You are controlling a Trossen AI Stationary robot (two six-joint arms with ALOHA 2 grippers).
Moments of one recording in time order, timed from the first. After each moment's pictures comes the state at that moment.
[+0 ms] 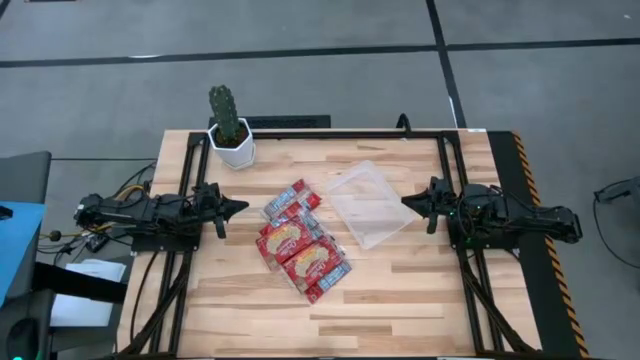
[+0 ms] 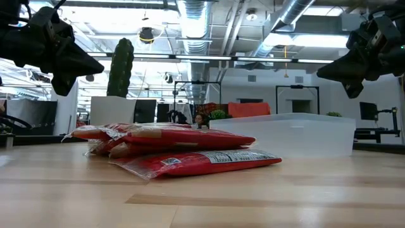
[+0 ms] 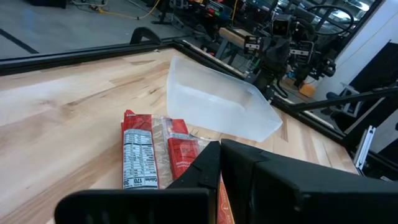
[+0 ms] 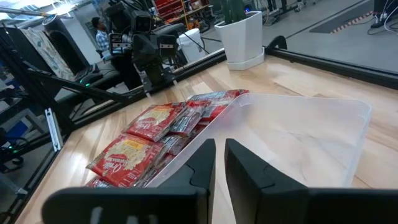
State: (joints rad) left arm -0.14 0.00 0.07 -0.11 -0.45 -0.47; right arm -0.12 0.00 0.08 -0.21 0.11 0.39
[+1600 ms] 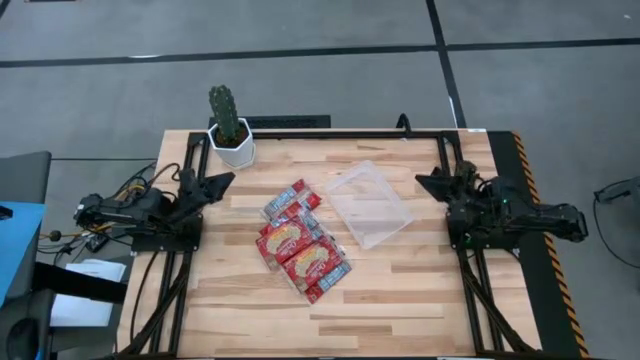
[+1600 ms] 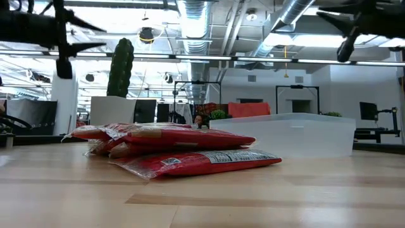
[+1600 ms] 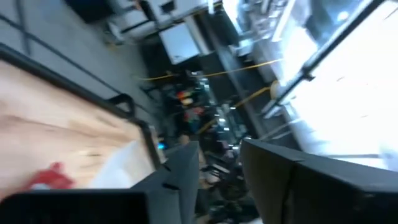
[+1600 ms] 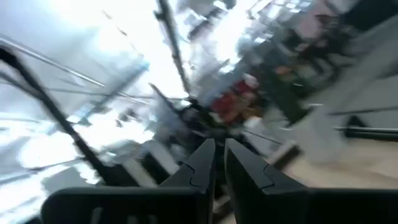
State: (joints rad) left arm -0.14 0.01 0.07 0.33 -0.74 -0.94; right arm -0.13 0.12 0.18 0.28 0.12 0.71
